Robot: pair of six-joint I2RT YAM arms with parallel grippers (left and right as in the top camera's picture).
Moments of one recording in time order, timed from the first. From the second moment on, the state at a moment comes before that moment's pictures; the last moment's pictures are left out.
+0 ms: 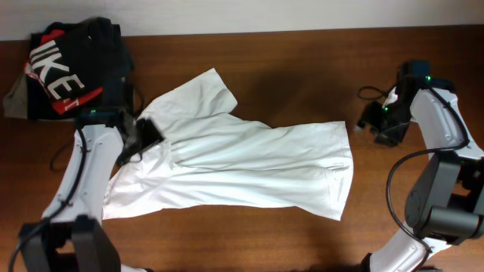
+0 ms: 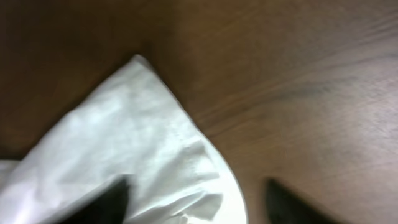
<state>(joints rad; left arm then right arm) 0.03 1.64 1.26 -0.96 -0.04 -0.52 -0.24 1.91 1.48 -1.05 -0.22 0.33</state>
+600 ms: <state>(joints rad) -0.30 2.50 2.19 -0.82 -0.01 -0.17 0.00 1.91 1.48 -0.91 -0.20 0.31</state>
